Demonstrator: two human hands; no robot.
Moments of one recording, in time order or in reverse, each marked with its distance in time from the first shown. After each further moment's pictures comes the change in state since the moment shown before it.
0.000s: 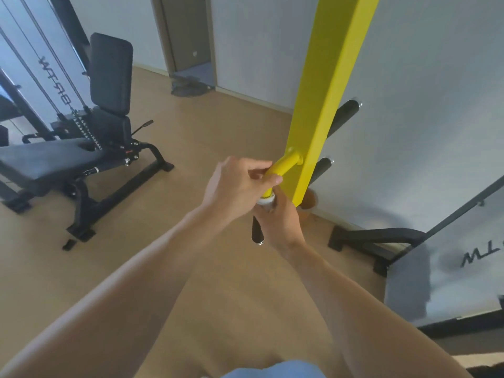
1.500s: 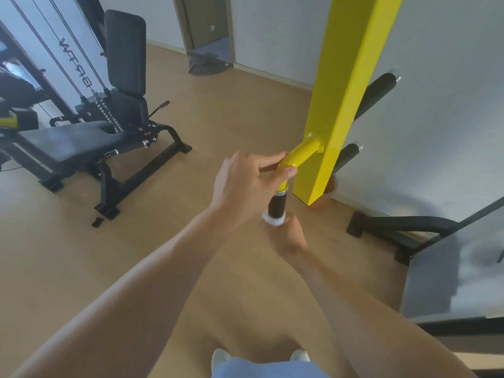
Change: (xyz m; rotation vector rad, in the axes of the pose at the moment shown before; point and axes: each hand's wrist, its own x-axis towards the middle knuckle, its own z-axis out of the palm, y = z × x) left_hand -0.009 -0.007 0.020 0.054 0.055 0.016; right_hand -0.010 0.073 0.012 -0.020 -0.073 0.400
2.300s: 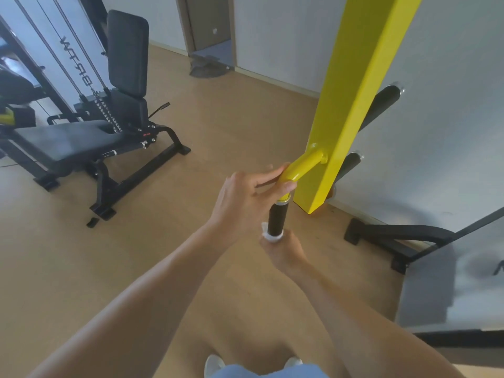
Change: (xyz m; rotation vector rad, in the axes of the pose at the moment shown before) left_hand -0.004 -0.015 0.001 -0.166 -0.095 -0.018; right_hand 0.014 0.031 0.003 -0.259 -0.076 0.133
